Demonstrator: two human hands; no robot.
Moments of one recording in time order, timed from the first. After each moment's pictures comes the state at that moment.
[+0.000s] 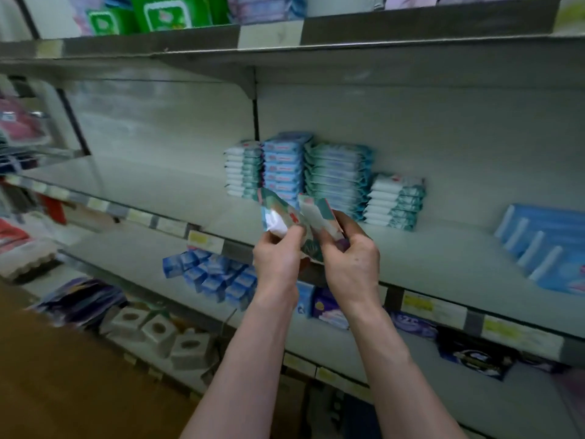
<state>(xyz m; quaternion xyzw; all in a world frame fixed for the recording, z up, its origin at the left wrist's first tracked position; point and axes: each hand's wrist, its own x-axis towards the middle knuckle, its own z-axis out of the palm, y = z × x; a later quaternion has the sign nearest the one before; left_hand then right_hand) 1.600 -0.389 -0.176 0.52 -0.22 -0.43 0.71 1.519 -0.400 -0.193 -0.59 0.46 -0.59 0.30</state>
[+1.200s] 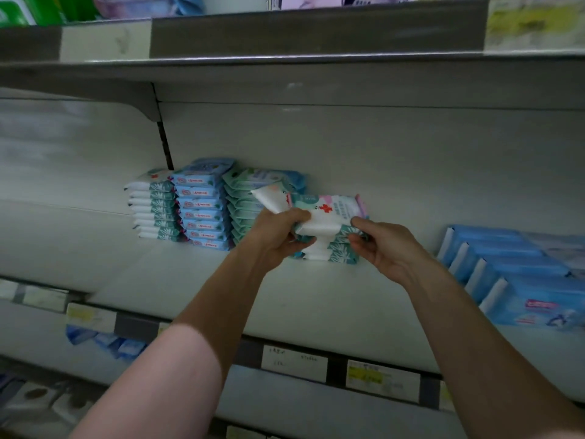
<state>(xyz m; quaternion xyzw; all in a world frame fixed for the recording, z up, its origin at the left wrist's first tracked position) 1.537 -0.562 -0.136 0.45 -0.36 -0.62 0.54 1.362 -0.552 -0.146 -0.32 0.47 -0.56 0.60</state>
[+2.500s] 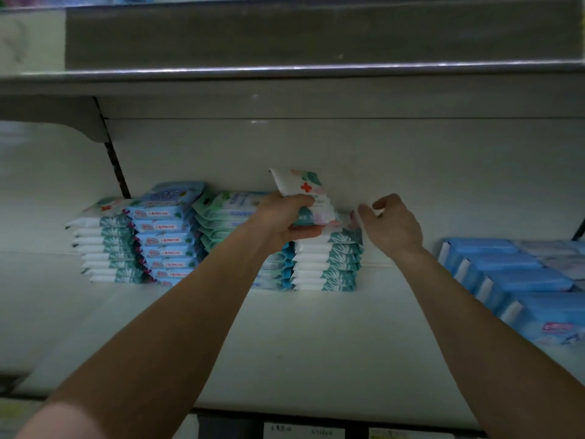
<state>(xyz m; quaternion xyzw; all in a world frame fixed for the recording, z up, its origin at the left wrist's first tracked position) 1.520 -0.652 -0.103 0.44 -0.45 -0.63 0.46 1.349 -0.632 -0.133 -0.51 0.75 -0.41 0.10</state>
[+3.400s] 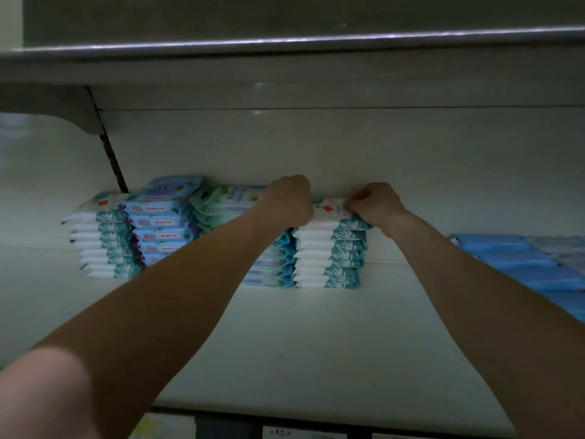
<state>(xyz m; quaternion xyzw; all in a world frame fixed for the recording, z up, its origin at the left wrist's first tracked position) 1.512 -0.687 -0.095 0.59 -0.80 -0.04 0.12 1.348 -0.676 -0.120 -0.57 0.71 -0.37 0.21</state>
